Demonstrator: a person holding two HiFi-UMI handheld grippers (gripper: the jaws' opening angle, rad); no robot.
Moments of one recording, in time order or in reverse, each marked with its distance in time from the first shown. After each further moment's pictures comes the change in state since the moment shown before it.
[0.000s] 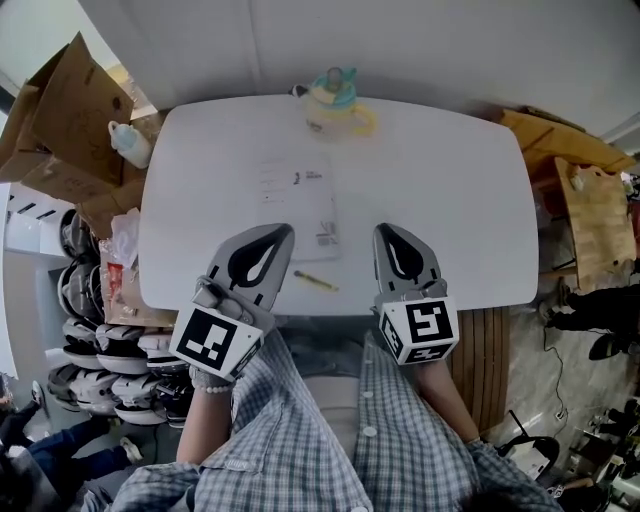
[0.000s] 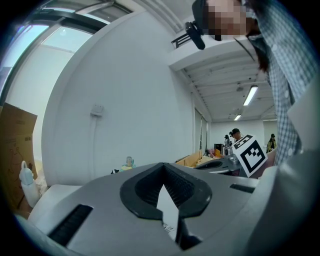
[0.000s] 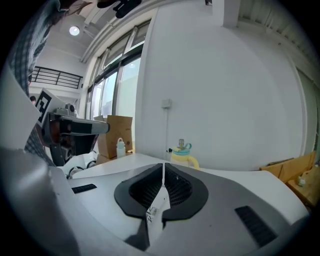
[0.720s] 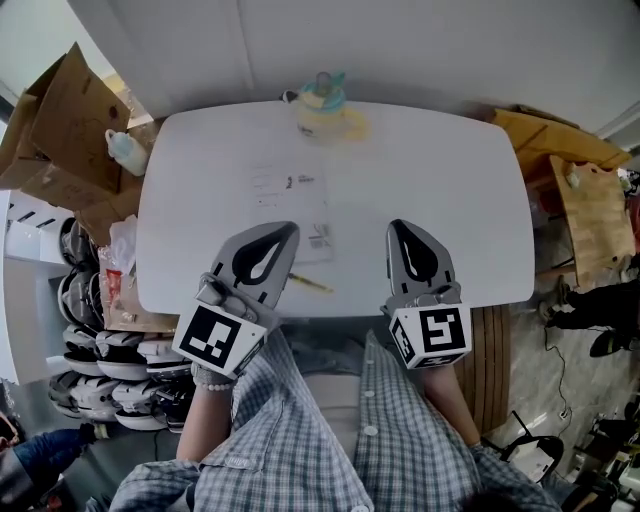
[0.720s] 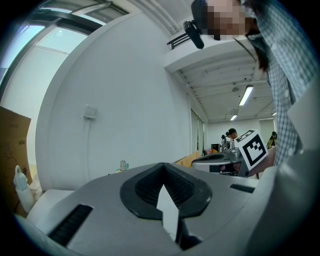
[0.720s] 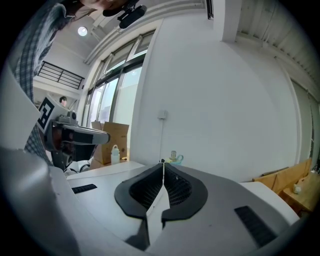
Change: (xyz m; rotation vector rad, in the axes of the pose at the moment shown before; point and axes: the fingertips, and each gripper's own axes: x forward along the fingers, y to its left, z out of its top) left arm 0.013 -0.018 0.011 0.033 -0.028 -0.036; right arm -0.027 -0.025 0.030 -0.041 -0.108 -0.053
